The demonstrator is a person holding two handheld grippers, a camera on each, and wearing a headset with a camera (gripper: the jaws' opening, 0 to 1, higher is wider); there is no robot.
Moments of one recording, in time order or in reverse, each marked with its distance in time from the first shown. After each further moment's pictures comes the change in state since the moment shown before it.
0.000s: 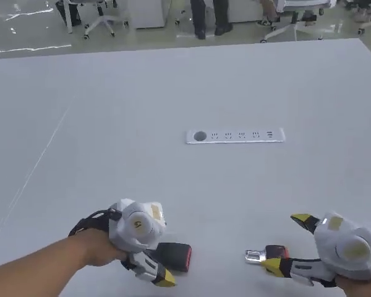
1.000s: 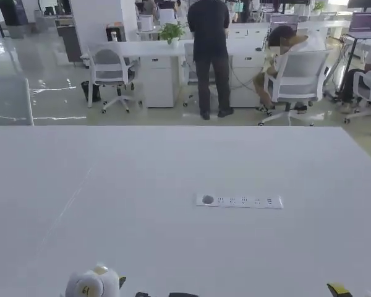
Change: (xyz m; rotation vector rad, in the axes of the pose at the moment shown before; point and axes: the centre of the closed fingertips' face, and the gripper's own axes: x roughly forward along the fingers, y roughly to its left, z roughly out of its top) left arm -0.109 -0.021 -0.021 -0.581 -0.443 0.346; right arm -0.075 0.031 0.020 0.217 -0.143 -0.258
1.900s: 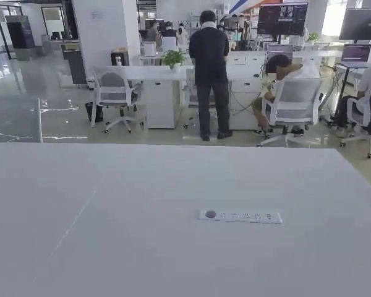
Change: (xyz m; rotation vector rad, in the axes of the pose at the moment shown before) left arm -0.109 -0.015 -0.026 -0.064 -0.129 0.048; right arm -0.090 0.029 -0.017 -0.002 -0.052 -0.012
